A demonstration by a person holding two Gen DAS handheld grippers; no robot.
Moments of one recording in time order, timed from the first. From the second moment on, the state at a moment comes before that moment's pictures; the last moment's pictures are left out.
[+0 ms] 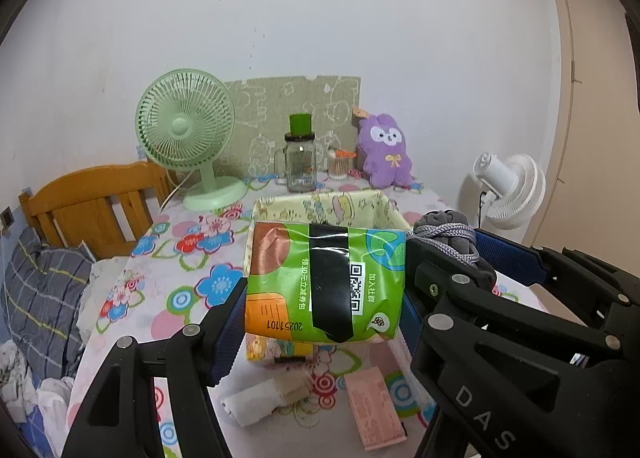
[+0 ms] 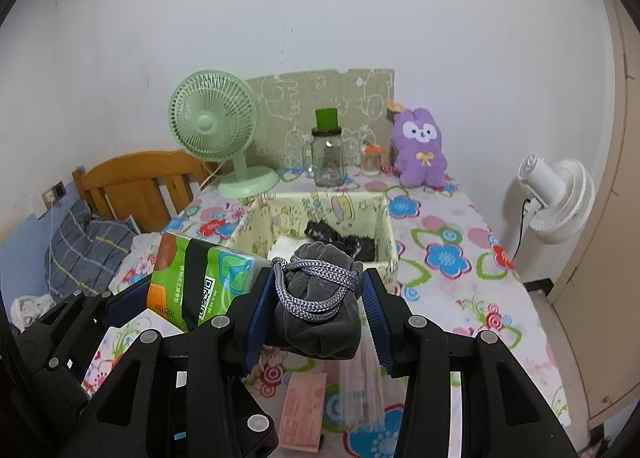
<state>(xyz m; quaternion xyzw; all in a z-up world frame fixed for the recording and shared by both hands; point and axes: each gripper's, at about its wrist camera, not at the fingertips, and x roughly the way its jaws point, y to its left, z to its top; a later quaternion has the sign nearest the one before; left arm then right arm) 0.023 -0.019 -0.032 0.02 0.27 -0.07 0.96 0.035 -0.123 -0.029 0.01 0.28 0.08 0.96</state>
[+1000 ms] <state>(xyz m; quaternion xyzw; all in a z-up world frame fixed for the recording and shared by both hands) 0.095 -0.023 -0.019 0.02 0.26 -0.07 0.96 0.114 -0.124 -0.017 0.01 0.26 0.08 0.96</state>
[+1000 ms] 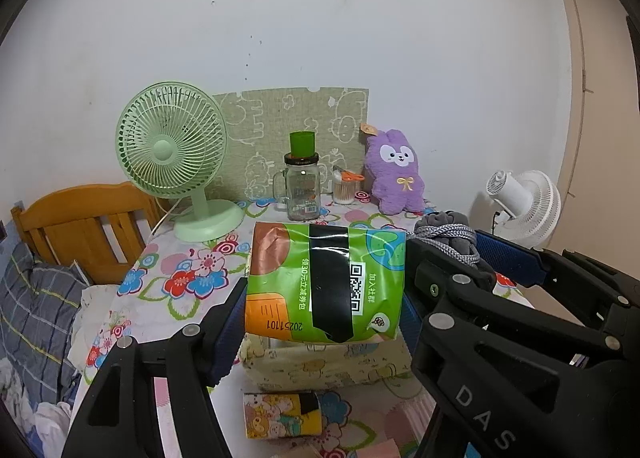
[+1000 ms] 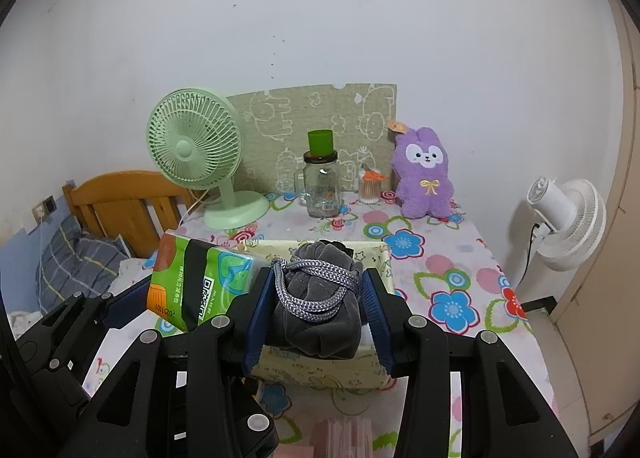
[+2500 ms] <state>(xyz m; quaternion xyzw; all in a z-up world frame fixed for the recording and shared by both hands) 0.196 -0.031 -0.099 0.02 0.39 -0.04 0.92 0.222 -0.135 -0.100 0.04 0.35 0.09 0.93</state>
